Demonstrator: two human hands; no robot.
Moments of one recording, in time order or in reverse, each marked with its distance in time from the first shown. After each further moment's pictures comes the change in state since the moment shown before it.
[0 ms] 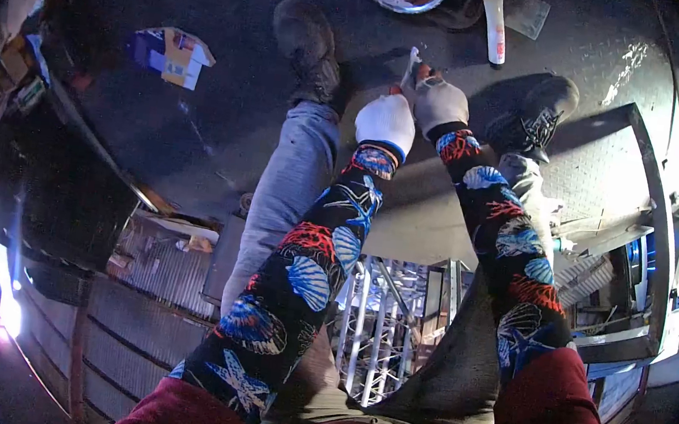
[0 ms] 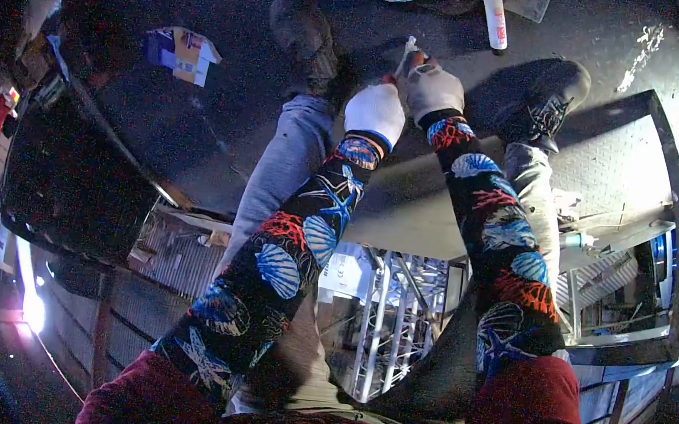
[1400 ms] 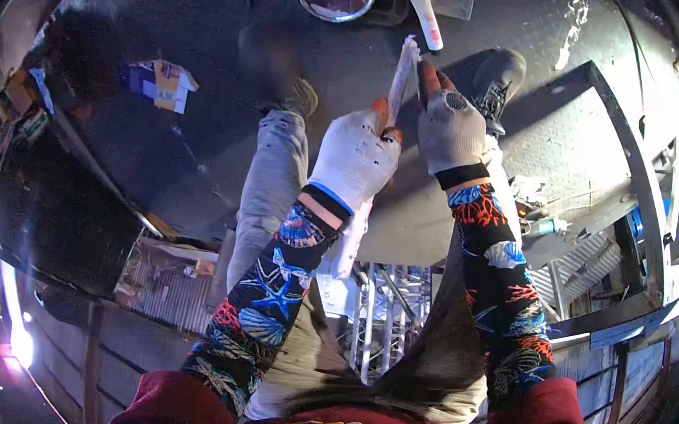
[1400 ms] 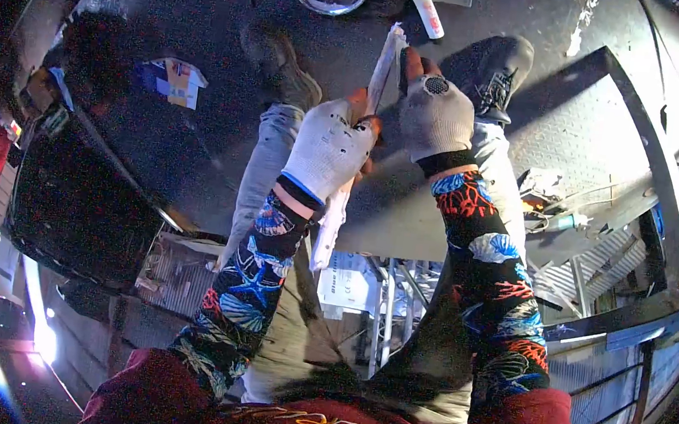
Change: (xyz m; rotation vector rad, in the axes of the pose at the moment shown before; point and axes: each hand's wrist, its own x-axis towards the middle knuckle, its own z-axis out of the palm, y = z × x) left_hand -0.108 0.068 -0.108 -0.533 -0.061 0.178; right_hand -0.144 0.051 -0.120 0.118 0.458 -0.114
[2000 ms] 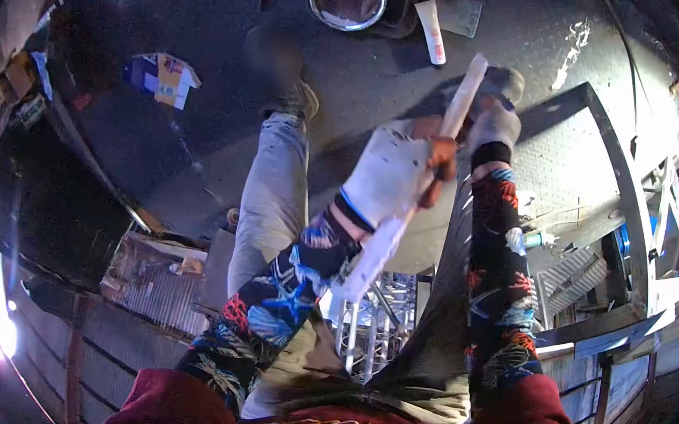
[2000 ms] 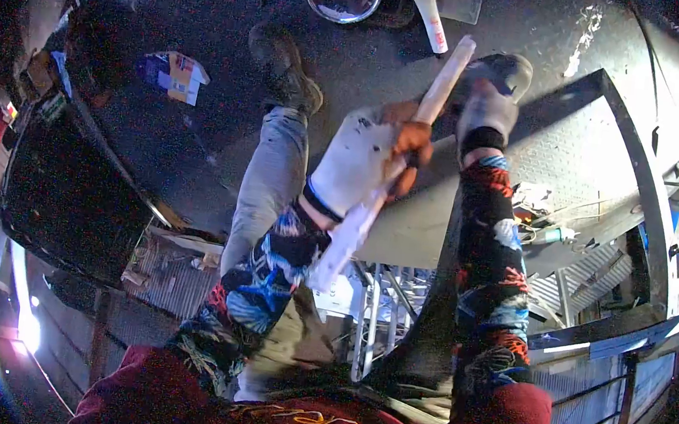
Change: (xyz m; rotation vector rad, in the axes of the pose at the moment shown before) left_hand -0.005 0.015 0.018 -0.907 -0.338 0.053; right_hand 0.036 0.088 0.045 1.267 0.367 0.952
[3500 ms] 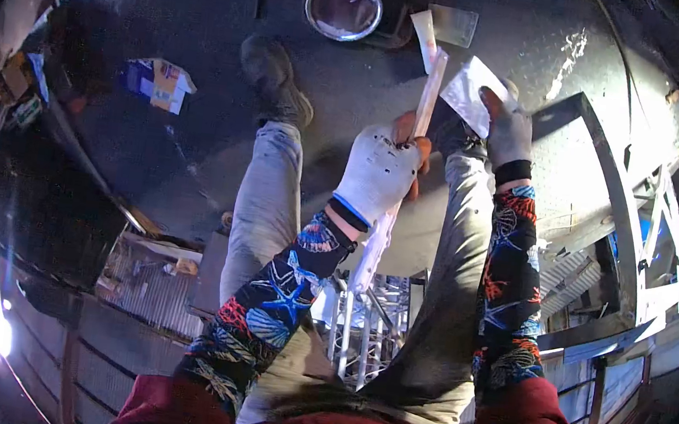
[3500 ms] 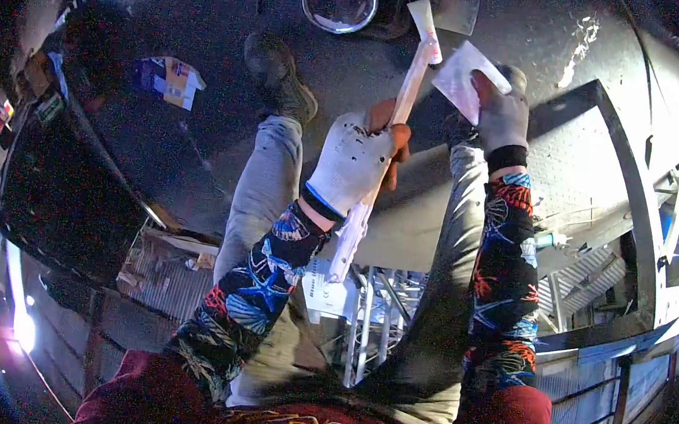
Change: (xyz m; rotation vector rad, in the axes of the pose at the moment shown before) left_hand 0.018 0.029 0.012 0.048 0.244 -0.151; right_hand 0.011 -0.061 -0.027 -0.975 -0.225 -0.969
